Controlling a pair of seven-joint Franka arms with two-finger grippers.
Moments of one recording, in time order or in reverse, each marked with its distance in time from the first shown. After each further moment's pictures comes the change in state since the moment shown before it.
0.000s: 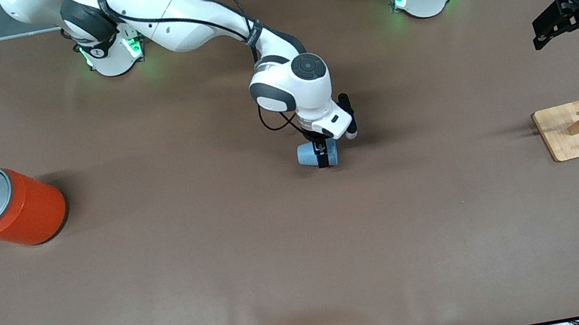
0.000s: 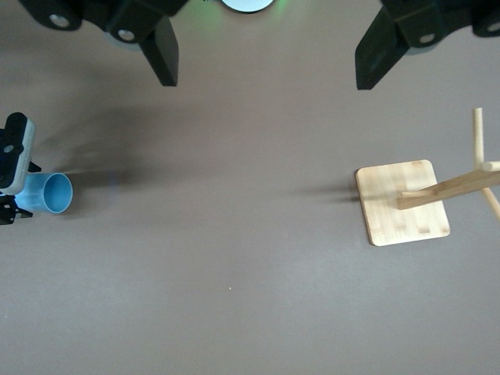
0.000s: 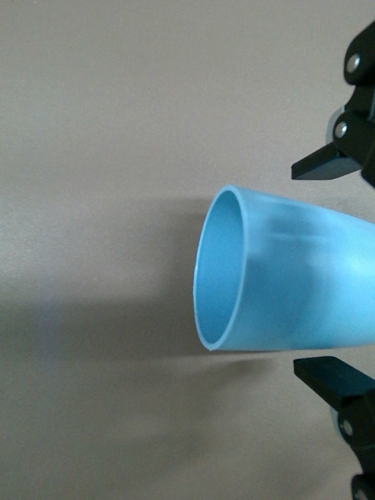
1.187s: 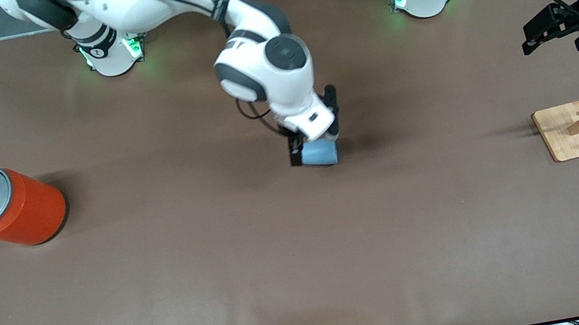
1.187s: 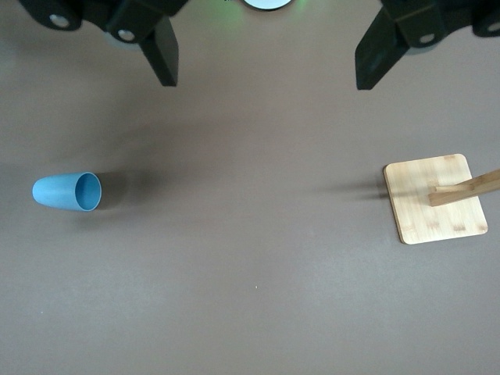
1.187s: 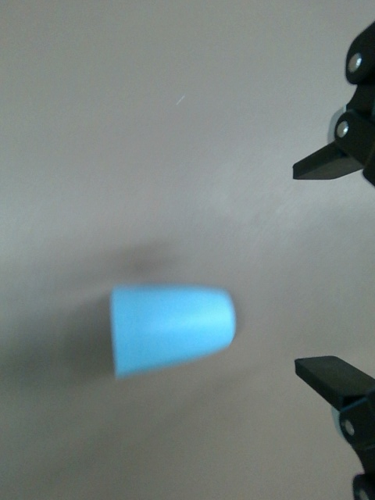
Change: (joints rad) left arm 0.002 0.010 0.002 0.001 -0.062 0.009 0.000; right arm -0.262 -0.184 0.181 0.040 0.057 -0.329 0.012
